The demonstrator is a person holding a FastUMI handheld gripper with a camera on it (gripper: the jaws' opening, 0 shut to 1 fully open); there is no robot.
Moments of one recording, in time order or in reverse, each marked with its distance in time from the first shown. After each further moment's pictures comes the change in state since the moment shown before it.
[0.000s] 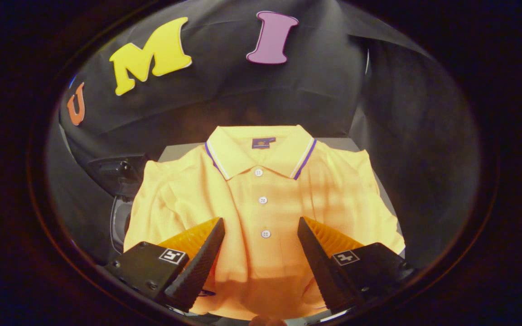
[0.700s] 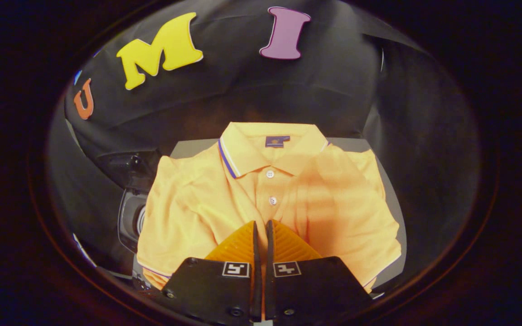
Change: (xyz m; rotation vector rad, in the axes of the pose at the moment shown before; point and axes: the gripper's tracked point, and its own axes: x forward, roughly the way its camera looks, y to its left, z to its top) arm -0.009 0.012 0.008 -0.029 0.043 0.060
